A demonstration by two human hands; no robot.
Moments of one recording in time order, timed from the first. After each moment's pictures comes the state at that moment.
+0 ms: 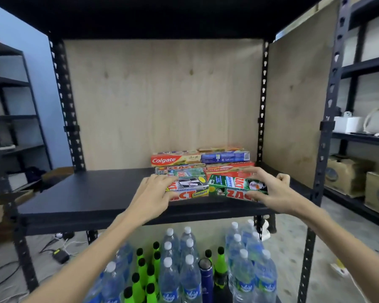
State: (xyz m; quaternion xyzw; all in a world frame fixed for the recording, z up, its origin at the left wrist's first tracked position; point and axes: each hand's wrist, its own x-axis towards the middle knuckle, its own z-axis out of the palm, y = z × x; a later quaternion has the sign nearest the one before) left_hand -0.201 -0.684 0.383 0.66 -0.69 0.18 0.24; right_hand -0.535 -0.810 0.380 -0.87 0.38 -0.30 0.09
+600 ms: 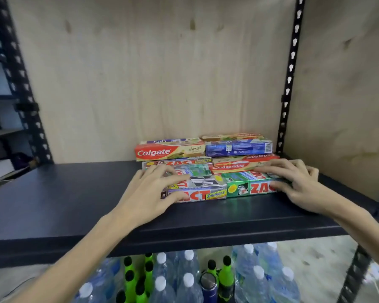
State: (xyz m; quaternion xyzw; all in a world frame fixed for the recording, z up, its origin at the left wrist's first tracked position) left_hand -0.156 -0.790 0.359 0.63 -0.73 0.19 0.21; right_hand -0.518 -0.944 0.354 -0.89 0.38 -0.27 0.00
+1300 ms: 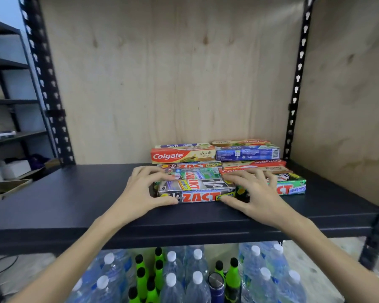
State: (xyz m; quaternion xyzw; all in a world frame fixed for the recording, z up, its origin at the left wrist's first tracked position) left_hand -0.115 -0.758 0.362 0.64 -0.68 0.05 0.34; right_hand -0.421 -0.873 0.355 -0.89 0.36 -0.28 -0.03
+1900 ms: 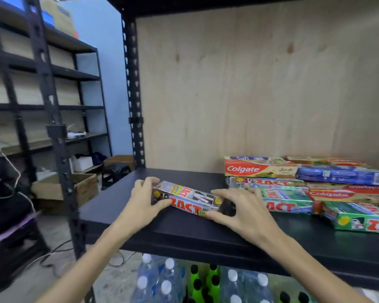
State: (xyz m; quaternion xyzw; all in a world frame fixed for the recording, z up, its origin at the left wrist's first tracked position) left_hand 0.025 -0.664 0.358 0.78 -0.49 0.02 0.40; right_hand -0.218 -0.805 0.358 -0.92 0.22 -0.33 0.02
